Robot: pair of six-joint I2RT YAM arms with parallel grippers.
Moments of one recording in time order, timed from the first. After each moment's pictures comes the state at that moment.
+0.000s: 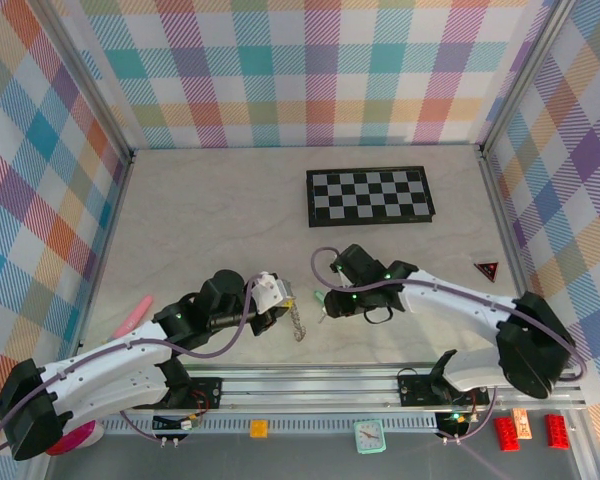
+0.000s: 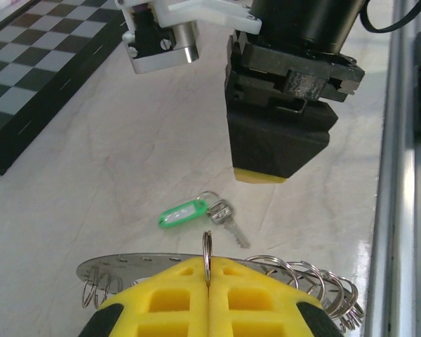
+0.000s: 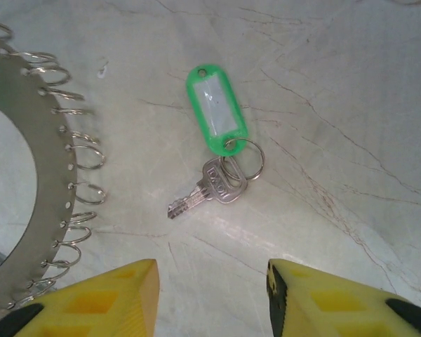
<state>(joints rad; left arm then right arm) -0.89 0.84 0.48 -0.14 0.18 0.21 0.85 1.35 0.81 -0.60 -0.13 0.53</state>
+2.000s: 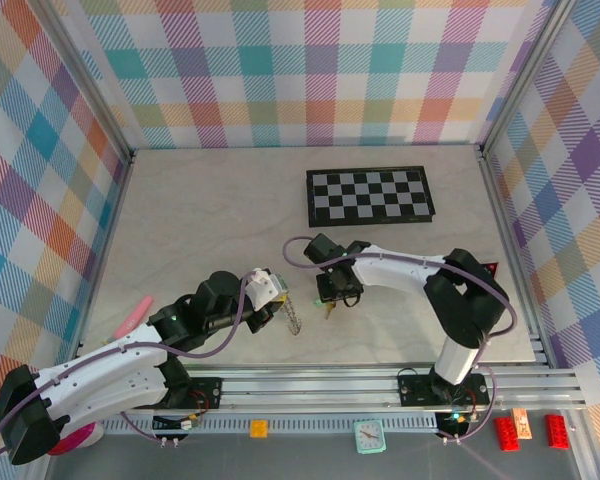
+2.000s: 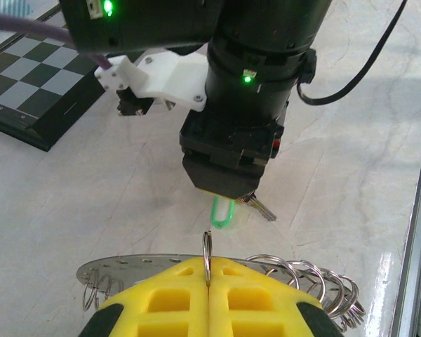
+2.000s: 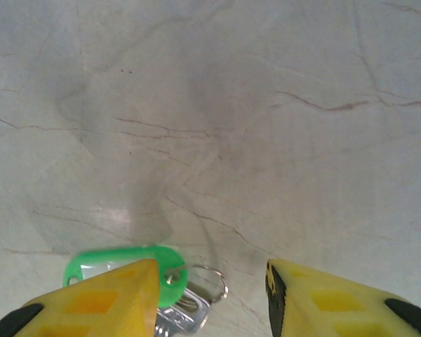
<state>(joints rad) -0.90 0.81 0.48 -0.16 0.08 0.17 0.85 1.74 1.06 -0.68 0.10 0.59</state>
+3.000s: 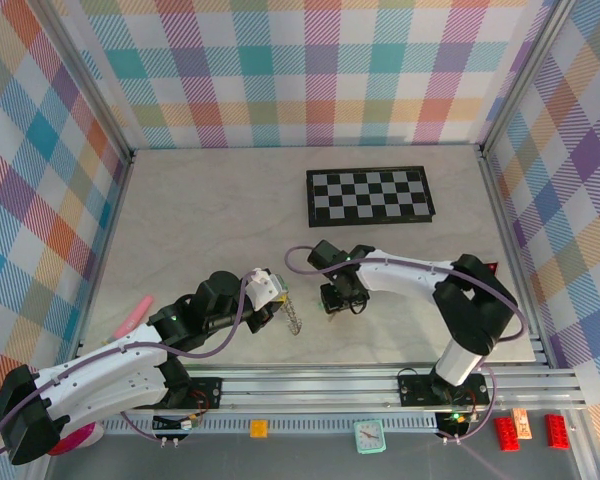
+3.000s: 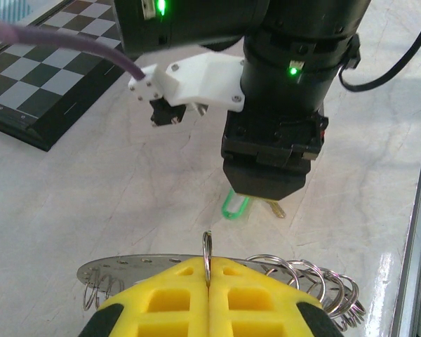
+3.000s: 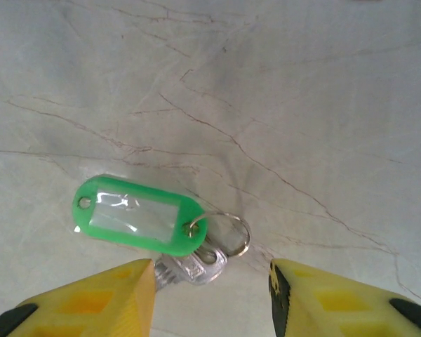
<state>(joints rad) -0.90 0.81 0.48 -0.16 0.08 0.17 0.87 1.69 1.02 -0.77 0.05 0.53</state>
